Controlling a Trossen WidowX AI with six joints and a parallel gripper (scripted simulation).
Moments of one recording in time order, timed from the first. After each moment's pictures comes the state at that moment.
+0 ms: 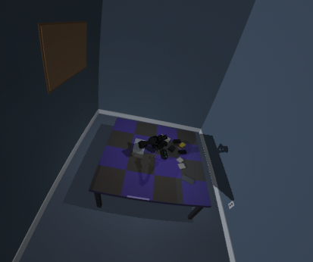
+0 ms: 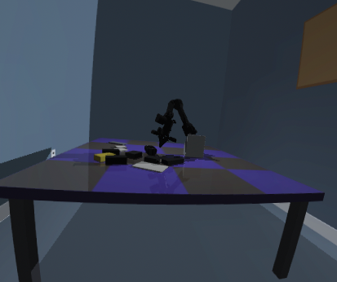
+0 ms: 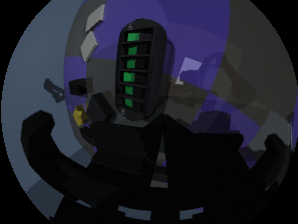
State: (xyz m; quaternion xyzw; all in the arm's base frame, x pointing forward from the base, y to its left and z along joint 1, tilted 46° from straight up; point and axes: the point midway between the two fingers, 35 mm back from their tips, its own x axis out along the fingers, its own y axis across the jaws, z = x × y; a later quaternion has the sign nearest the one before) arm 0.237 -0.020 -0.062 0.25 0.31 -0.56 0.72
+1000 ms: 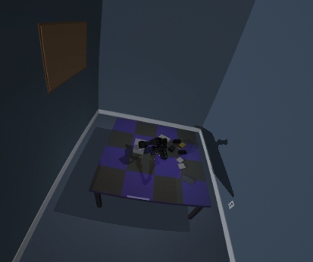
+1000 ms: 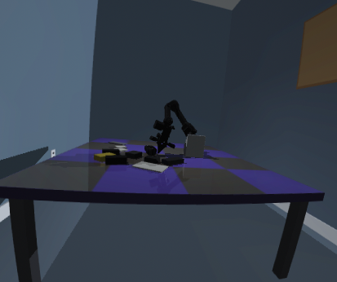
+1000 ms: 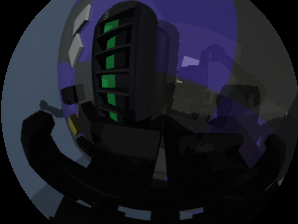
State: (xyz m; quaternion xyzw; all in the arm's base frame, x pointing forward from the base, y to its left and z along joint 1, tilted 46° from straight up) arm 0.240 -0.050 -0.095 0.27 0.29 -0.57 0.72
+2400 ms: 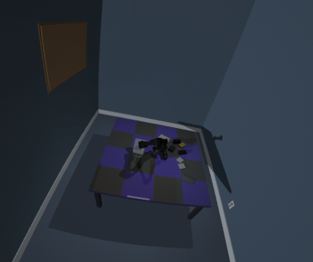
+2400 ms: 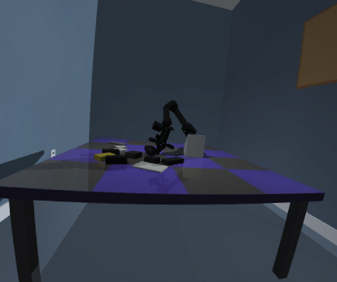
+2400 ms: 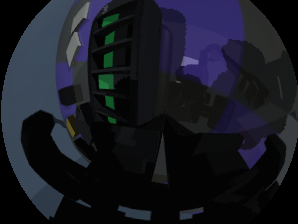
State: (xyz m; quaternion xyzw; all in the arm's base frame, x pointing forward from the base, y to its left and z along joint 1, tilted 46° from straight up) arm 0.246 -0.056 -0.102 0.27 0.29 -0.58 0.72
